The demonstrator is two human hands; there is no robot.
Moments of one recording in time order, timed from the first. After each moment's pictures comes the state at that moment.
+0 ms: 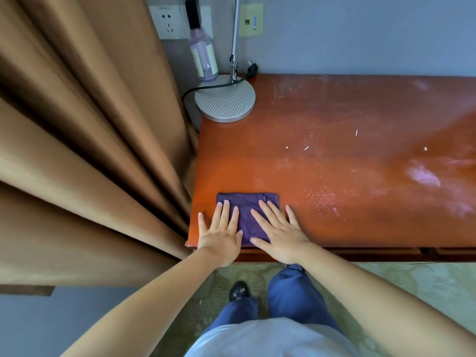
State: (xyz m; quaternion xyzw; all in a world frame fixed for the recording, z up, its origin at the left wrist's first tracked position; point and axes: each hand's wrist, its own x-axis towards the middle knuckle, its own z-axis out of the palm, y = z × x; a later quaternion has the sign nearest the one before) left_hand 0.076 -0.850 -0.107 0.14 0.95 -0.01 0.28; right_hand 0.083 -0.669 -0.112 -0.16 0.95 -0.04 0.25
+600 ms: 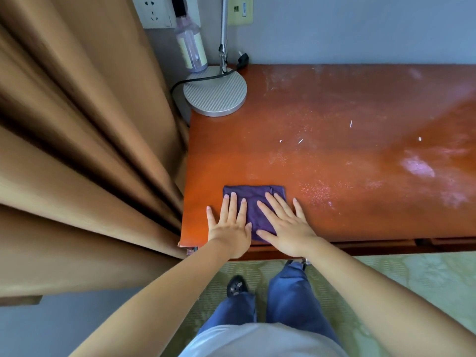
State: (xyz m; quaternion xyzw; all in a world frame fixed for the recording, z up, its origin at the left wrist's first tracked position) left_hand 0.065 -0.817 -0.107 0.14 0.94 0.00 0.30; right_hand 0.081 -0.645 -0.116 -0.12 0.96 -0.05 0.24
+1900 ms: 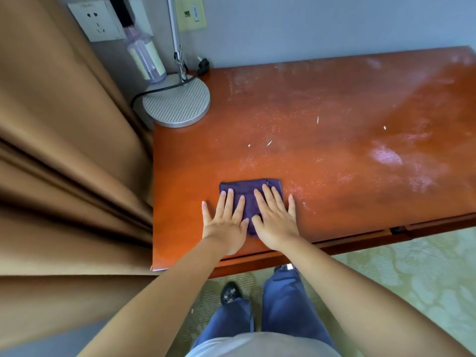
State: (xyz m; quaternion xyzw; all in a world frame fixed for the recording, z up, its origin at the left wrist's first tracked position) left_hand 0.034 -0.768 -0.106 0.21 0.93 -0.03 0.29; right_hand 0.066 -0.631 -0.120 0.07 0.98 -0.10 0.17
